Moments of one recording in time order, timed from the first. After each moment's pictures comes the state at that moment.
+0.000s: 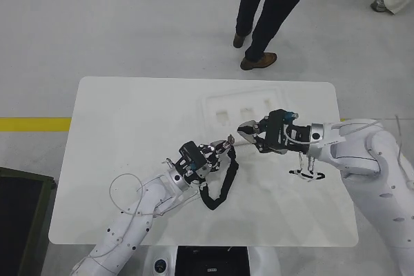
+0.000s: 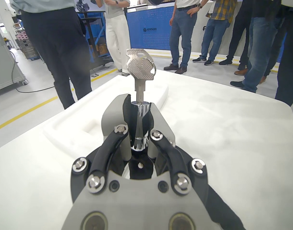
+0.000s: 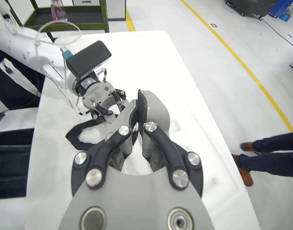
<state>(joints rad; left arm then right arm) 1.25 -1.25 -1.02 -1.53 1.50 -0.40 0.39 -0.95 -0.93 1.20 -1.87 -0.80 -0.90 0.54</state>
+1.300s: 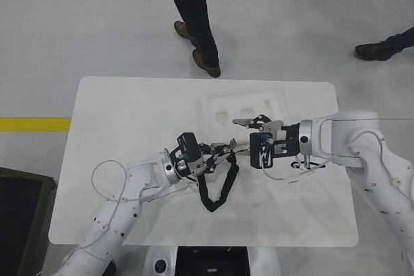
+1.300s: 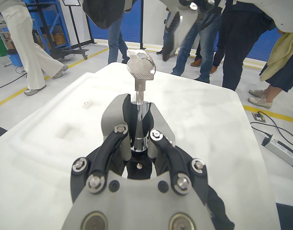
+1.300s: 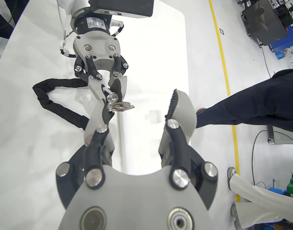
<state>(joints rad) 1.18 -1.22 -1.10 -1.54 1.37 -0.76 0.23 -0.78 -0.87 1.01 -1.85 -1.19 -1.01 0.30</state>
